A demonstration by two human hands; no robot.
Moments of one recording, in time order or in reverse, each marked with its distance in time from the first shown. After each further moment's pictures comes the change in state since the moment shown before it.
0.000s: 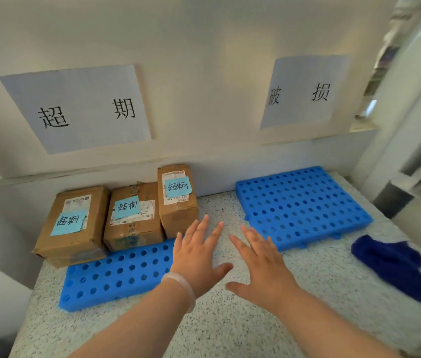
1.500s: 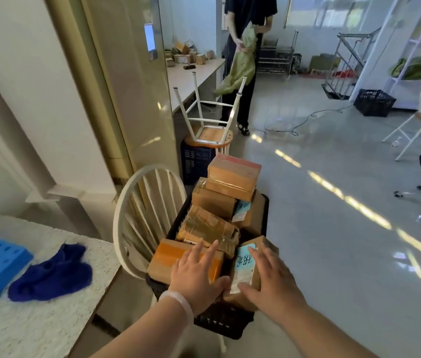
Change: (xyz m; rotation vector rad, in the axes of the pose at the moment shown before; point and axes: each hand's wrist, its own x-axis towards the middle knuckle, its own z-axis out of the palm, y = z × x) left_hand -0.155 0.708 0.162 -0.004 -0.495 0.873; right_hand -0.632 0.356 -0.109 0.294 0.300 1.357
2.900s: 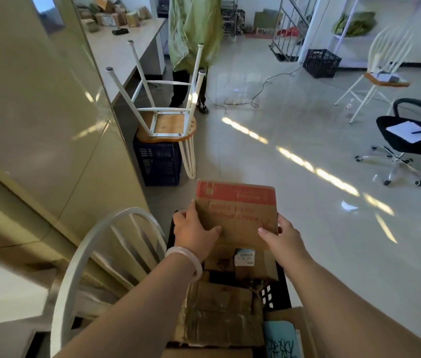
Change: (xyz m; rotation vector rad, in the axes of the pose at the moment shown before) left_hand 0.332 -0.023 -0.083 -0.555 -0.023 -0.117; right_hand 0.286 -0.020 -0.054 0.810 0.258 0.591
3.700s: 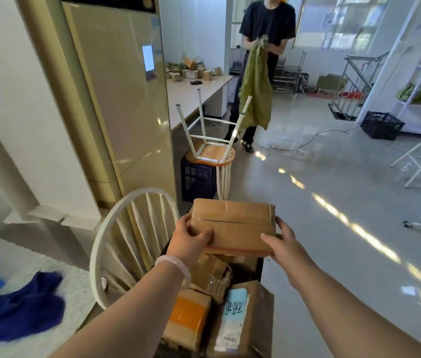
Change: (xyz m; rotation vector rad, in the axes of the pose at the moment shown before) left_hand -0.205 0.024 0.029 -0.496 0.227 -0.065; right_hand -0.100 0.035 -0.125 0.067 -0.330 -0.227
